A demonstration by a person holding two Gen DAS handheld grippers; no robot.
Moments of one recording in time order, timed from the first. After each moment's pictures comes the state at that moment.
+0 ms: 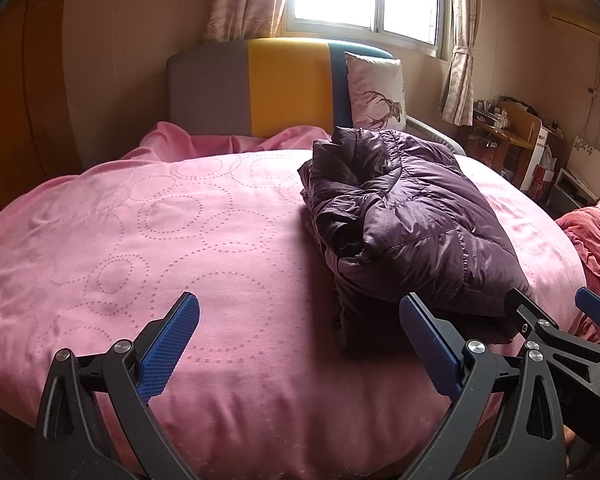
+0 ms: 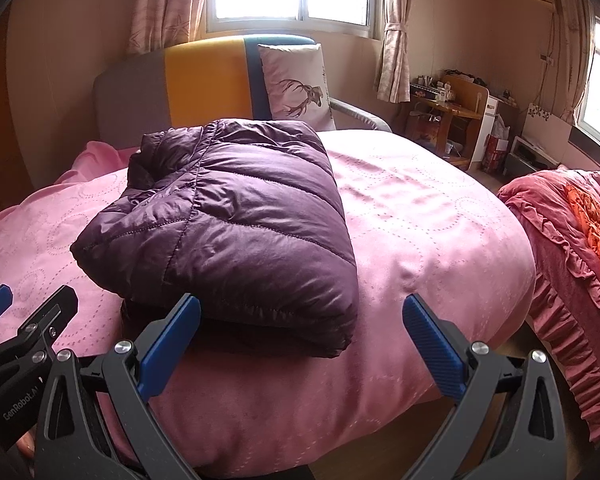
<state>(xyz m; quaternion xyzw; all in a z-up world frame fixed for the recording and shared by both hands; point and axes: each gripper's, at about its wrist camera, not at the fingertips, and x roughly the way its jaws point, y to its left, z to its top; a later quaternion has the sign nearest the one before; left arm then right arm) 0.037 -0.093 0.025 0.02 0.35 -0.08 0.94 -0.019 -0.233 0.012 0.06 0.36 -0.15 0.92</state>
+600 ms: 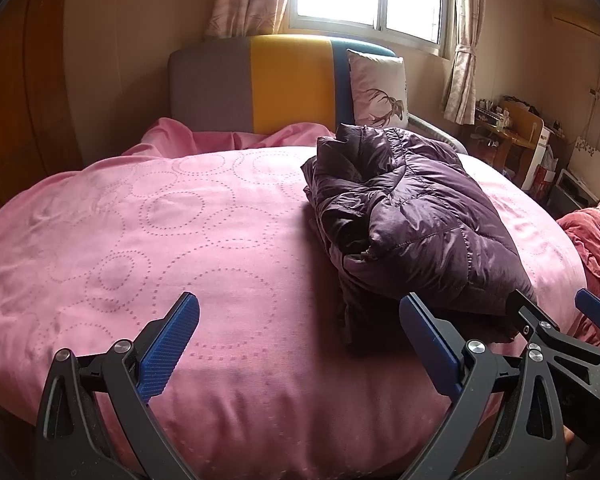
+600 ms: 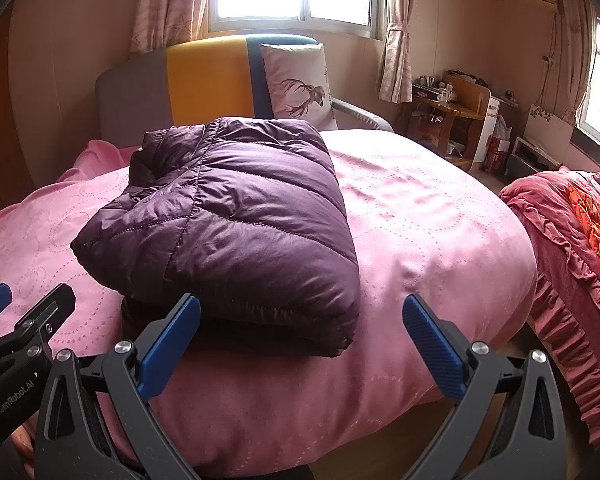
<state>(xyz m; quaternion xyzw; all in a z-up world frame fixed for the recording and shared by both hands) 0.039 -0.089 0.025 0.02 0.35 -0.08 0.93 -0.019 -0.232 0.011 0.06 0.36 -0.15 0.92</state>
